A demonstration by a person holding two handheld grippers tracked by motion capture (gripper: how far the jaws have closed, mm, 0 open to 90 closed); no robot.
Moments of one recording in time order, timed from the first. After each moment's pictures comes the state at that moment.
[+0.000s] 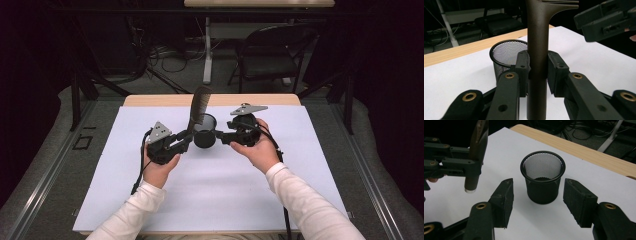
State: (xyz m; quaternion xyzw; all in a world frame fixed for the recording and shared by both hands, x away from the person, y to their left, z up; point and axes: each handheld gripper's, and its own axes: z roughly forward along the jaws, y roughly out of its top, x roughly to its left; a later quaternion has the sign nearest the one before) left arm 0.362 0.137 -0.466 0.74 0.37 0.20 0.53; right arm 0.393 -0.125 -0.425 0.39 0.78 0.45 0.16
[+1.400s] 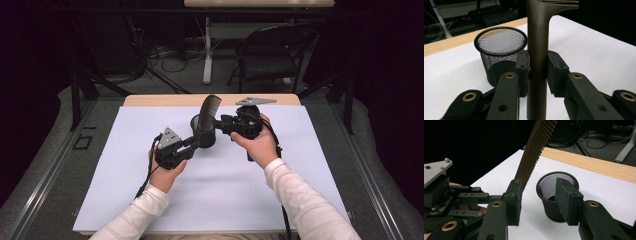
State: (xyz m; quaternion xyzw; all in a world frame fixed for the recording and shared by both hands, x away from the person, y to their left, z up) left arm 0.360 0.120 -0.485 0.76 0.36 0.19 0.51; right arm 0.397 -0.129 -0.406 0.40 0.74 0.53 0.11
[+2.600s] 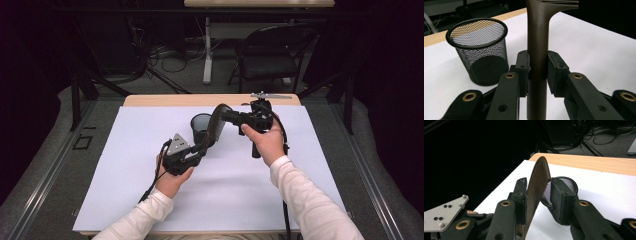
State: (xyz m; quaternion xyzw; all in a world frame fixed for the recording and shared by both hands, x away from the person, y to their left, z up) left arm 0.350 0.101 -0.496 0.78 0.33 0.17 0.51; right arm 0.405 -0.154 -0.398 0.45 0.69 0.57 0.05
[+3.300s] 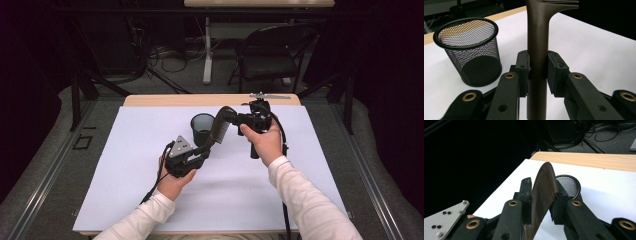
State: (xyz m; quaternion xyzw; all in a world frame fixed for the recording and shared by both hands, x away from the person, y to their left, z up) left arm 0.345 0.095 -0.496 0.78 0.32 0.16 0.51; right arm 0.405 -0.151 -0.400 0.46 0.69 0.57 0.04
